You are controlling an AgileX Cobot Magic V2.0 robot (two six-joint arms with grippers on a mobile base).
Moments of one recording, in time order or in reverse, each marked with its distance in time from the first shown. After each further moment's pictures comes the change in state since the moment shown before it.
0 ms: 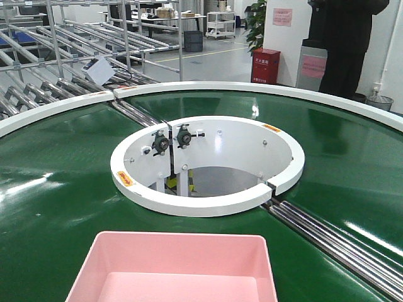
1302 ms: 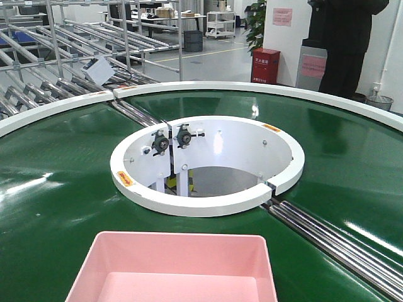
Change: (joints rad) left arm 0.000 0.352 -0.659 0.013 0.713 0.086; right arm 0.000 0.525 -0.614 0.002 0.694 0.024
